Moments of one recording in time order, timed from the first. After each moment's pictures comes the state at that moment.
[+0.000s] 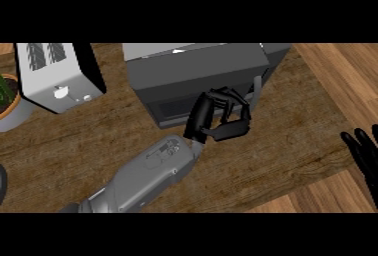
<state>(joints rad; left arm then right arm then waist) -0.85 0.00 -0.78 -0.90 0.72 0.56 -0.39 0.21 -0.31 -0.10 -2.01 -0.45 0.47 -0.27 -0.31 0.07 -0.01</state>
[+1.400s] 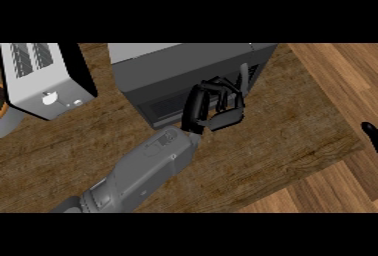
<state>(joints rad) -0.91 0.00 -0.77 -0.79 0.90 0.54 -0.62 0.14 -0.40 -0.14 -2.08 -0.60 0.46 -0.16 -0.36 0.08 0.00</state>
